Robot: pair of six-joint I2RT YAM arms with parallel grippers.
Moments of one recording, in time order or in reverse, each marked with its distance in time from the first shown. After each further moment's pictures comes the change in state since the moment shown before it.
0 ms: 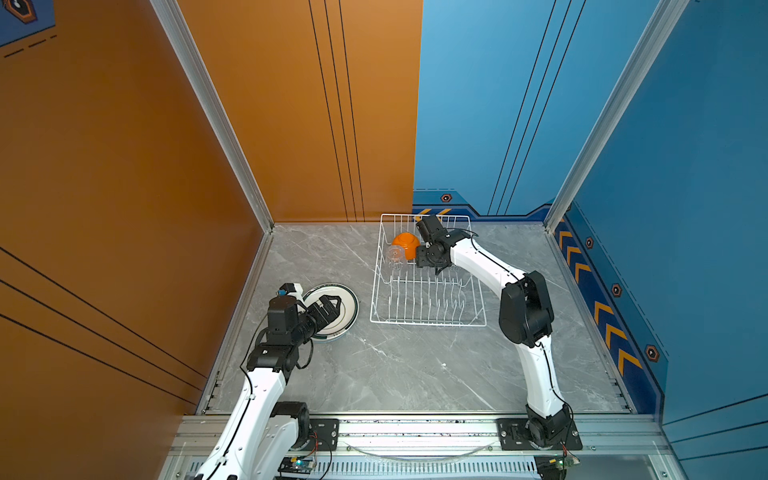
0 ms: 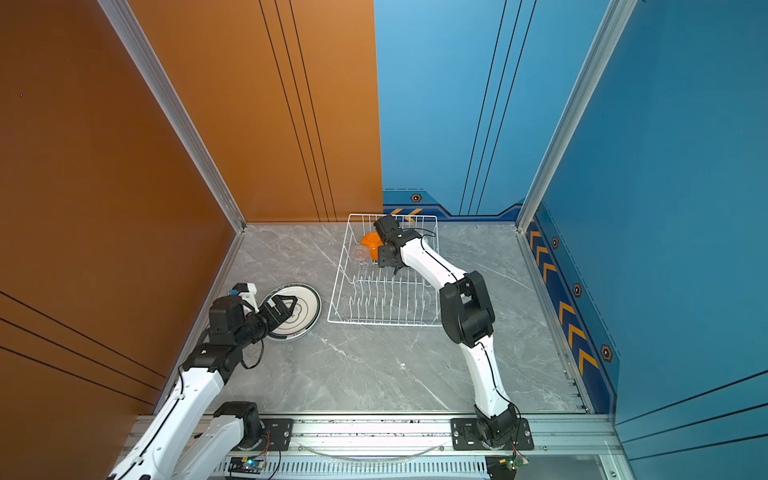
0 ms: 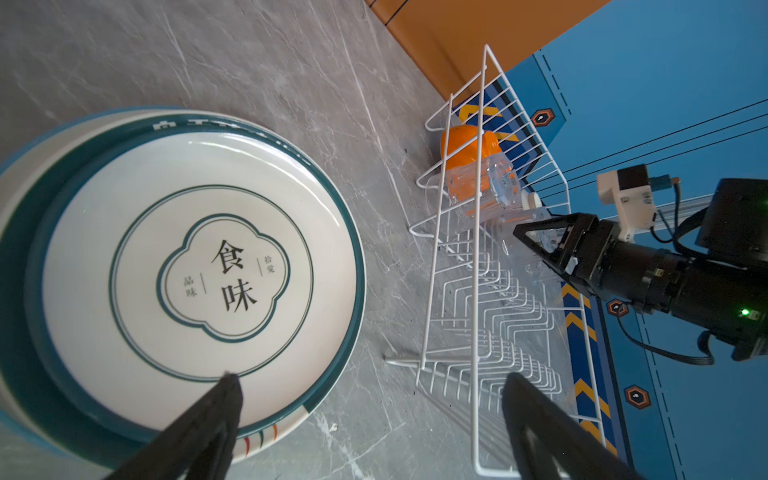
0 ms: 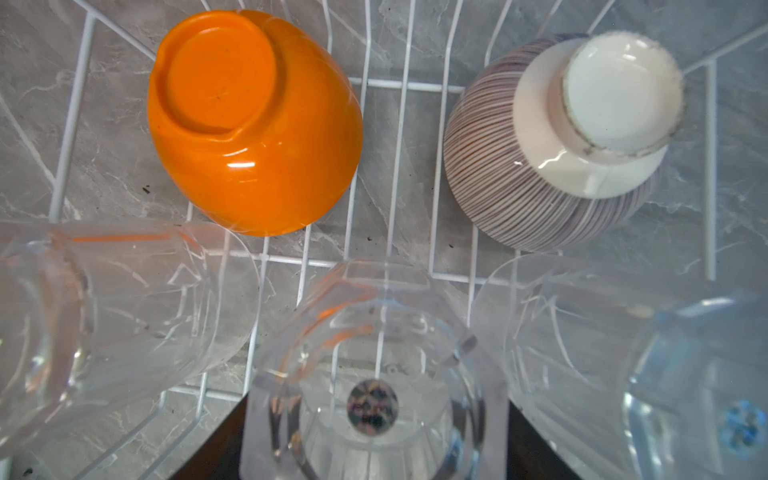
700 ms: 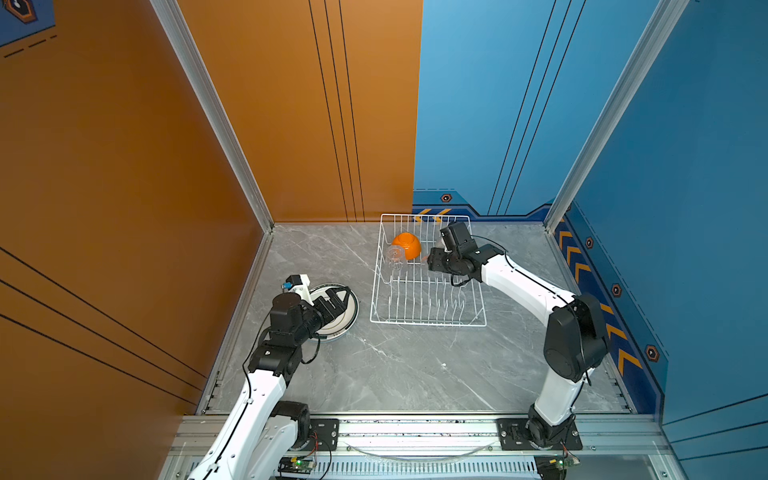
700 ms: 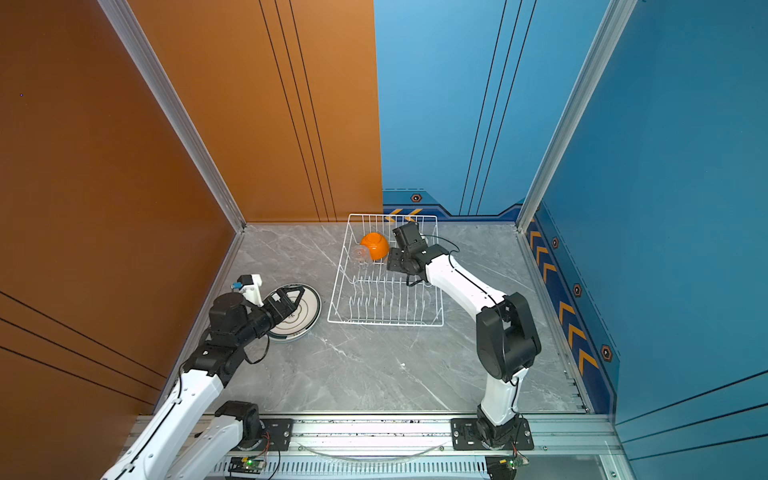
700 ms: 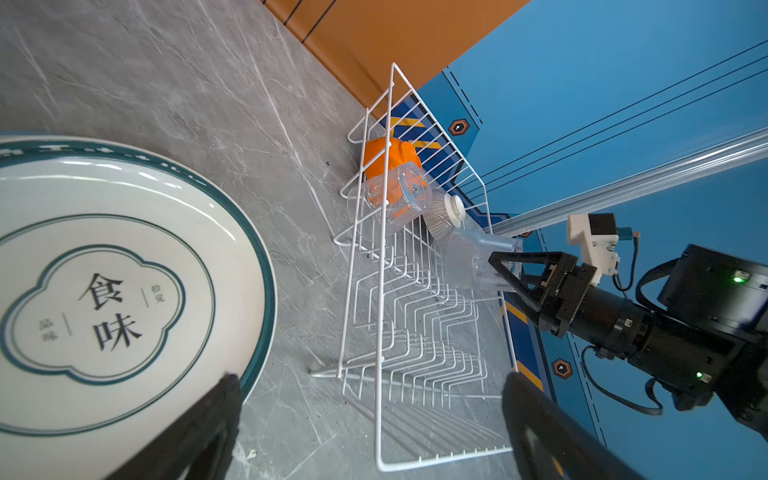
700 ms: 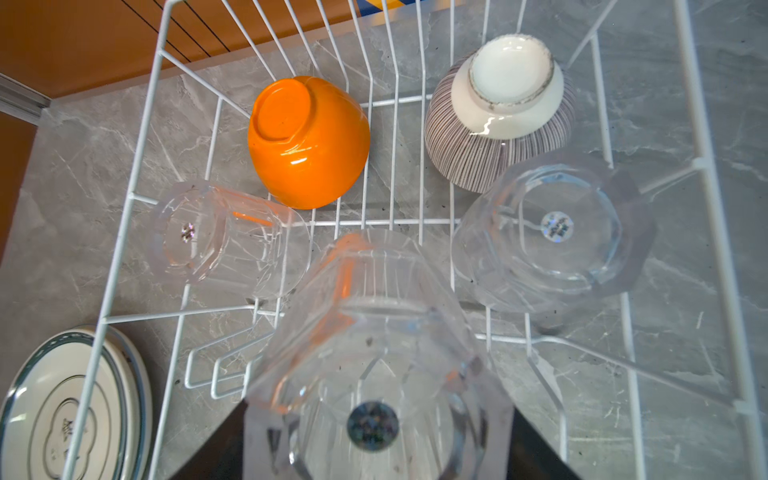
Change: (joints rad) left arm -0.127 -0.021 0.026 0.094 0.011 -0.077; right arm -0.025 -0.413 -0.466 0.271 -0.110 0.138
